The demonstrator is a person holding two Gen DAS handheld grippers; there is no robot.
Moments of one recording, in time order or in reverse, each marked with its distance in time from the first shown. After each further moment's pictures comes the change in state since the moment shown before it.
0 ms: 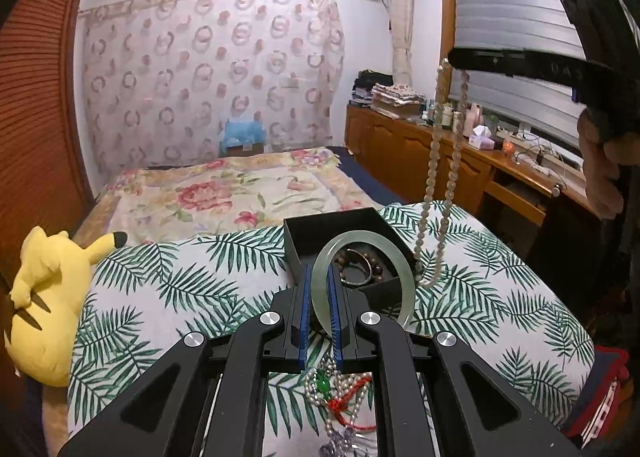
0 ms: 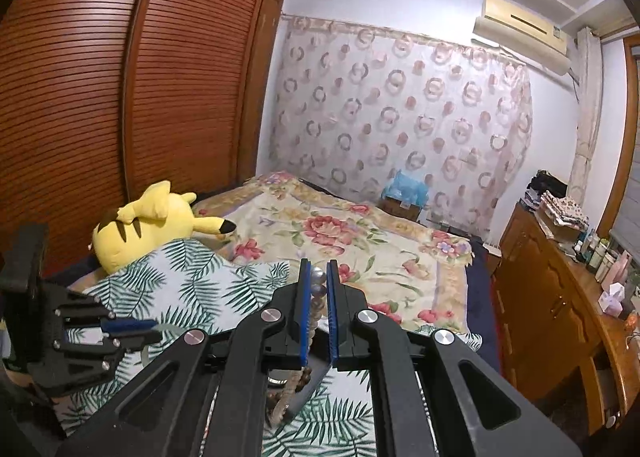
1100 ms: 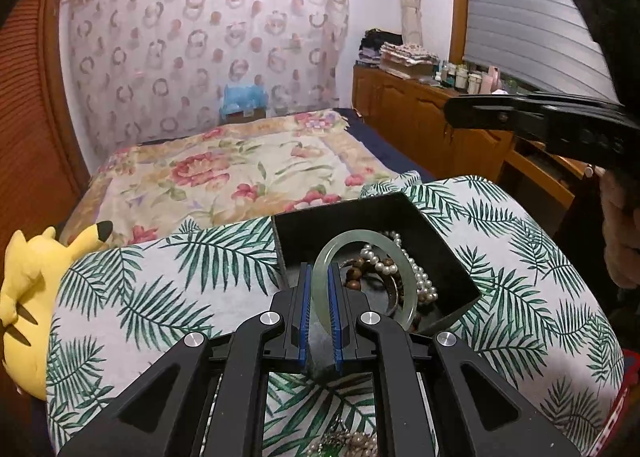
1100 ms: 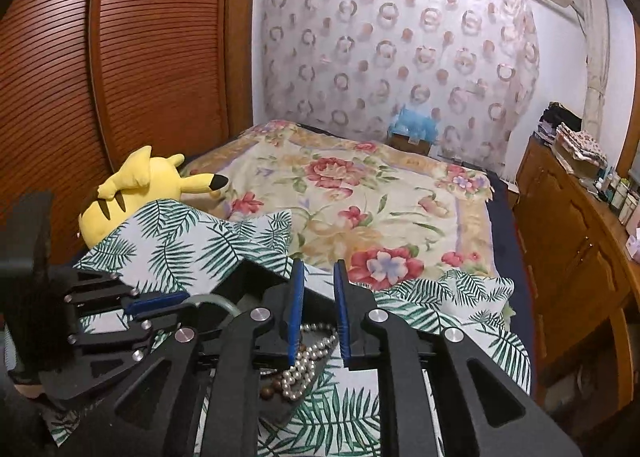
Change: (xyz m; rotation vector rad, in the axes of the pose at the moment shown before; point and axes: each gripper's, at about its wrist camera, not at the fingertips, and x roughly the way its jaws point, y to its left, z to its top) left arm 0.103 -0.005 0.022 0.020 0.152 0.033; right arm 0.103 -0.013 -0.059 0.110 0.206 0.040
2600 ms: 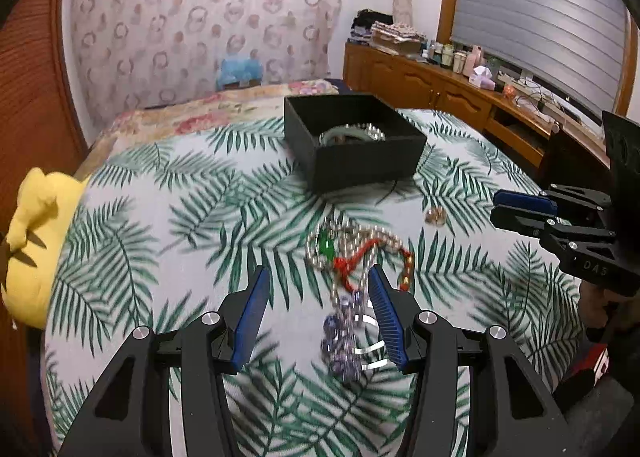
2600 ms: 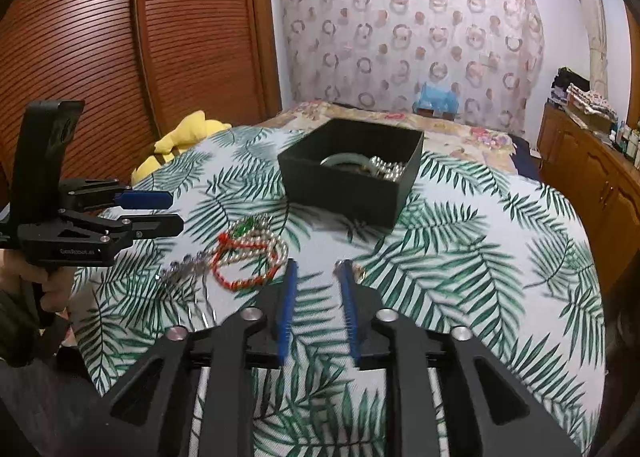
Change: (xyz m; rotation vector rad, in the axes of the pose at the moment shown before) left arm -0.095 0.012 -0.124 -0.016 0.081 -0.050; right arm -0.073 0.074 -0.180 0.058 0.010 0.111
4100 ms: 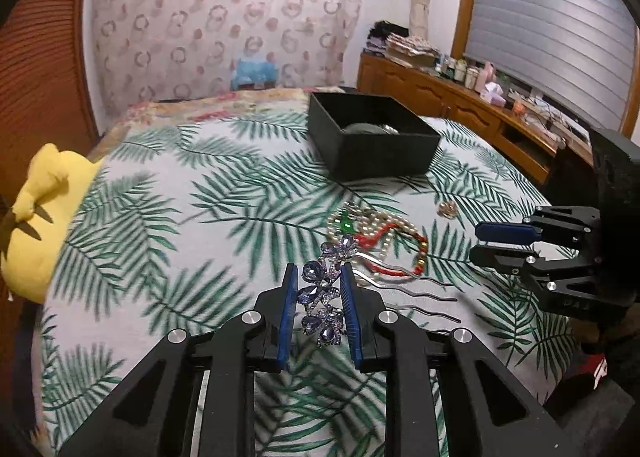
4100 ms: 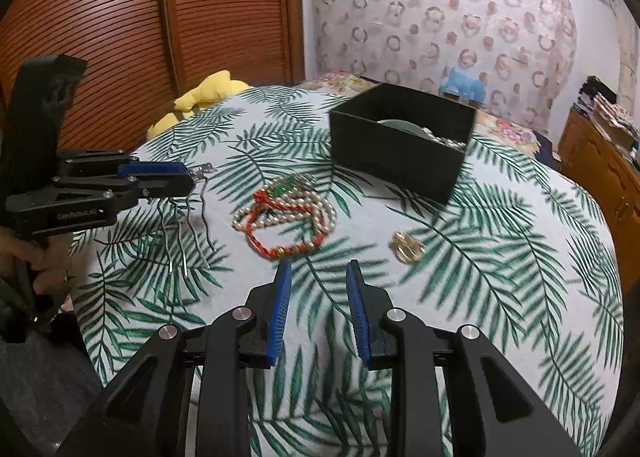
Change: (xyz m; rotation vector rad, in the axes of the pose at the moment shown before) left arm -0.014 0.017 -0.021 -0.075 -0.051 0.024; right arm 0.031 0.036 -0.001 -0.099 0.107 0.066
